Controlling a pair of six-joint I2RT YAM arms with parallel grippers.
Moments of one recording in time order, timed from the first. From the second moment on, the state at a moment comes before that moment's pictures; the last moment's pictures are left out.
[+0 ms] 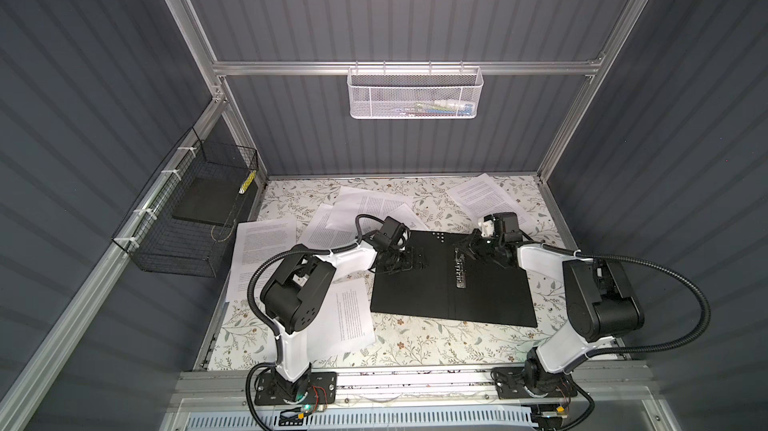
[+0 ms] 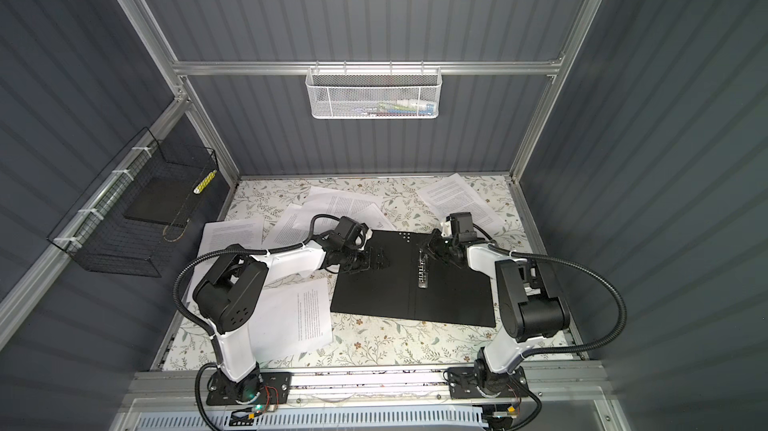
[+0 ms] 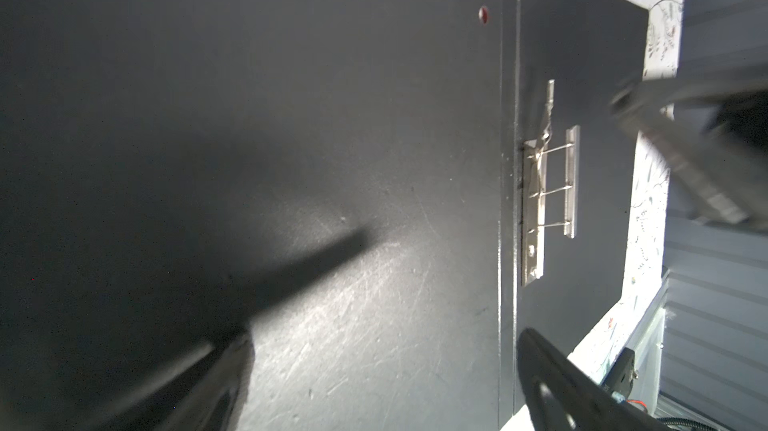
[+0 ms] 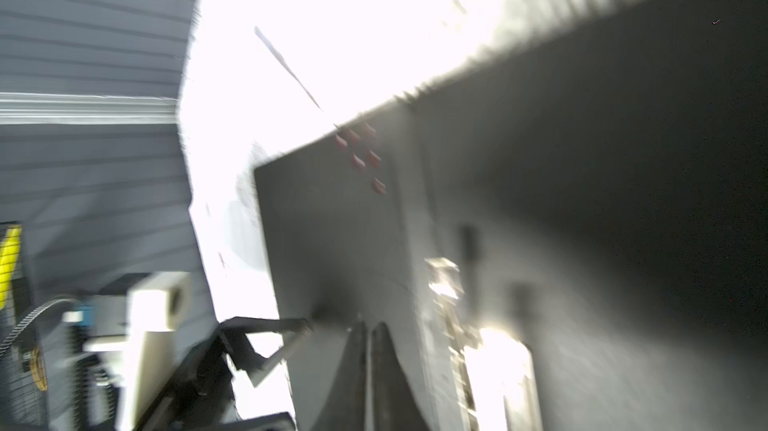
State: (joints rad) left arm -0.68 1.89 1.18 -0.29 0.36 -0.61; right arm 0.15 1.64 0.83 0.02 -0.55 0.79
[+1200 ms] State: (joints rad) left arm -0.55 1.07 0.57 -0.77 -0.07 -1.11; right arm 0.24 1.32 0.68 -0.02 -0.63 0.67
